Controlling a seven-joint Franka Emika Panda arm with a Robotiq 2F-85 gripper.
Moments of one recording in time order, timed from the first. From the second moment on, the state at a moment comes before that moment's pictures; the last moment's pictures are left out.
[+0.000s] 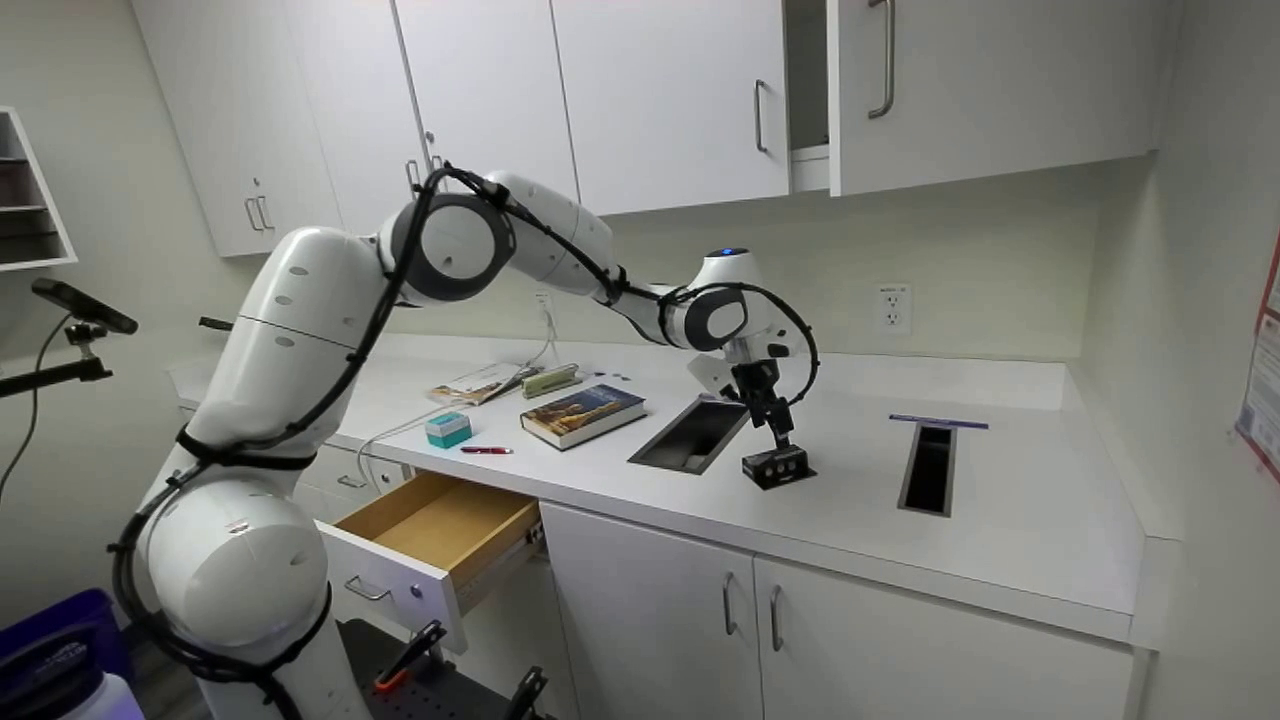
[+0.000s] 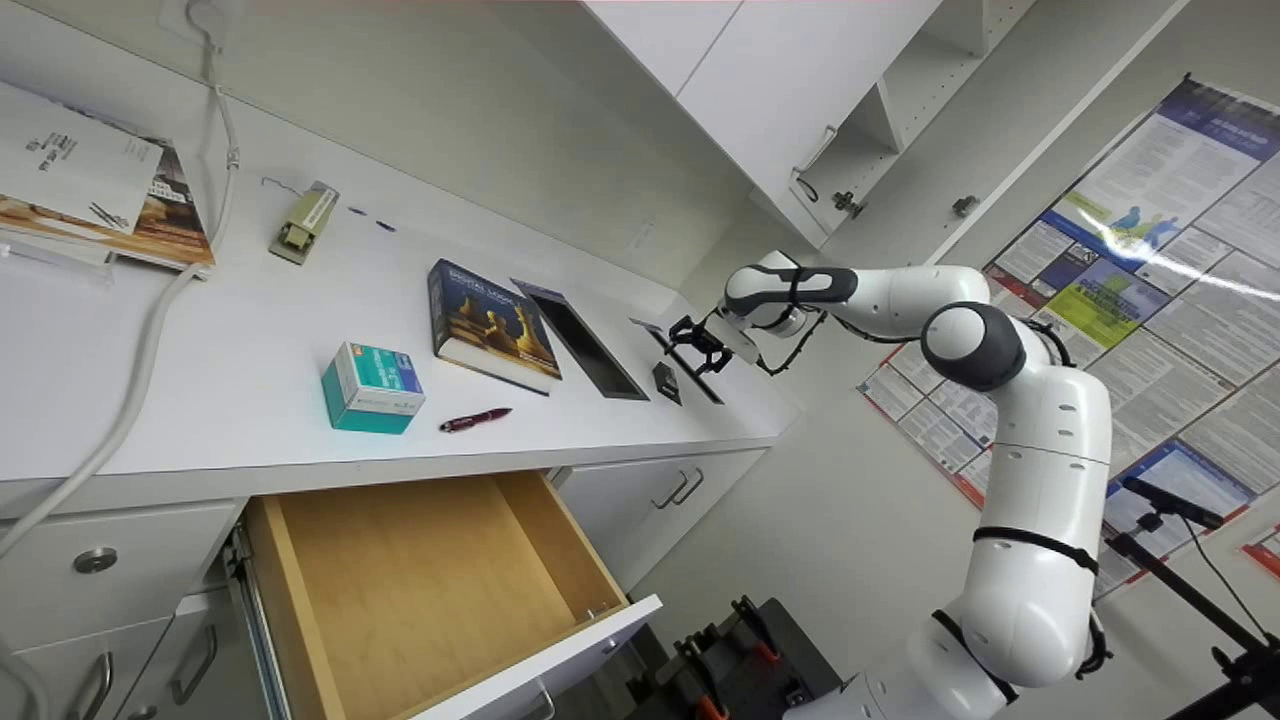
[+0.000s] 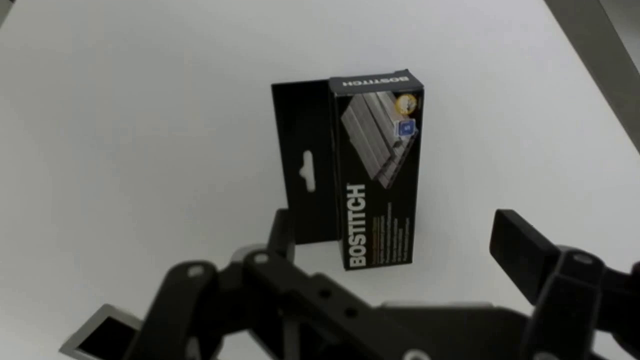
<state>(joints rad) -0.19 0.60 -0.26 -1.60 0.14 2.39 0.33</state>
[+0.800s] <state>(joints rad) -0.21 0.72 -0.24 -1.50 0.14 2.39 0.33</state>
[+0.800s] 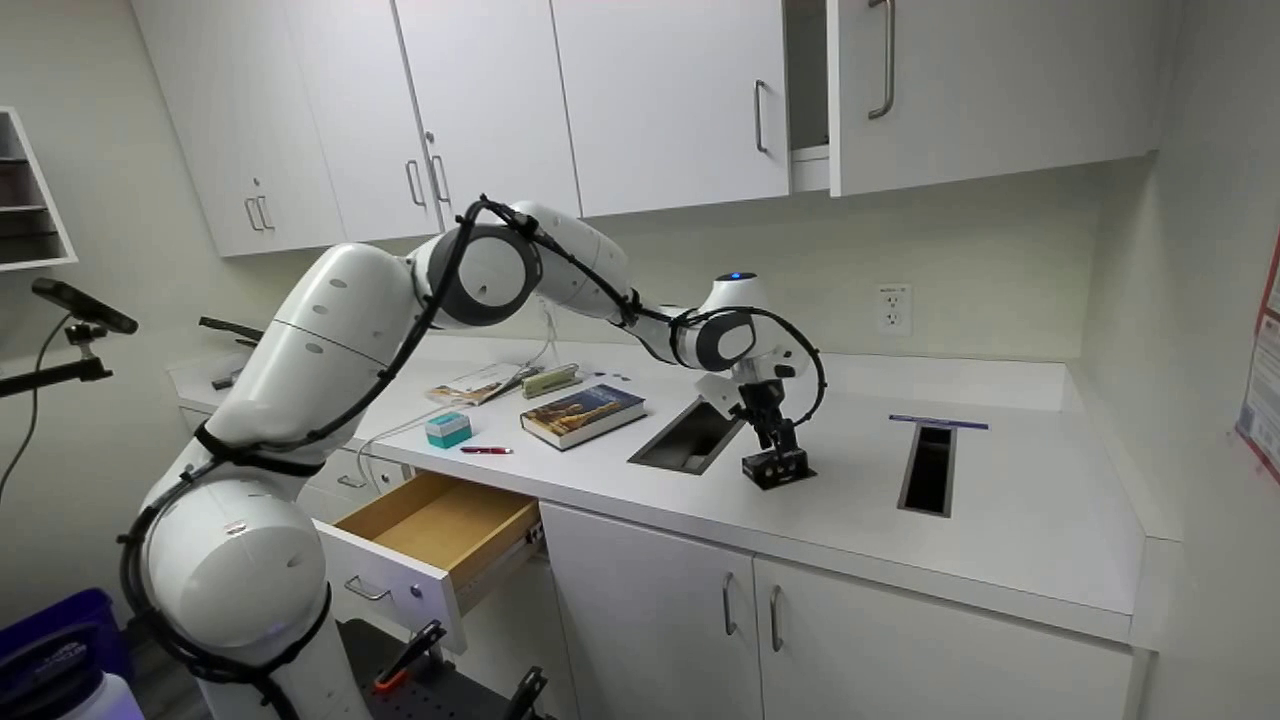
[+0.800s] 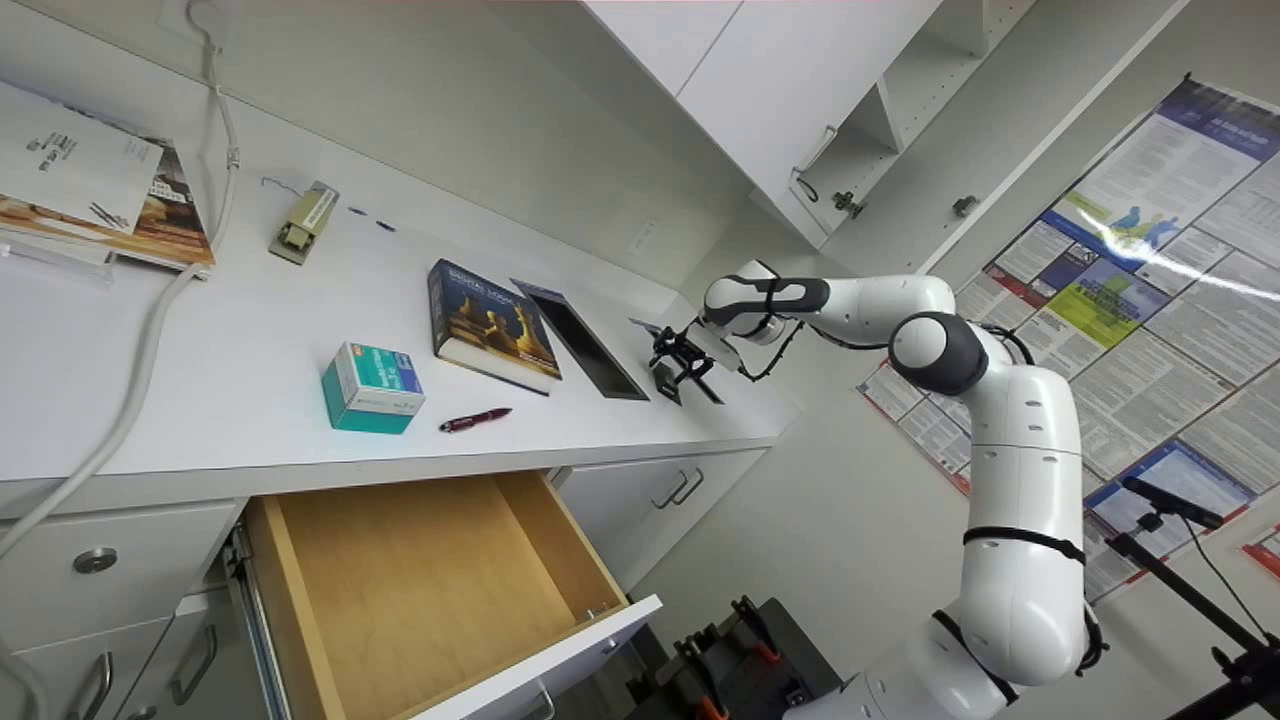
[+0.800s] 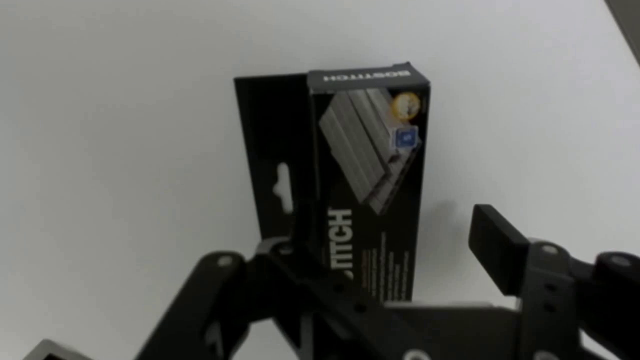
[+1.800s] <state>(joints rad) -0.21 0.73 -0.24 -1.45 0.12 2.34 0.30</state>
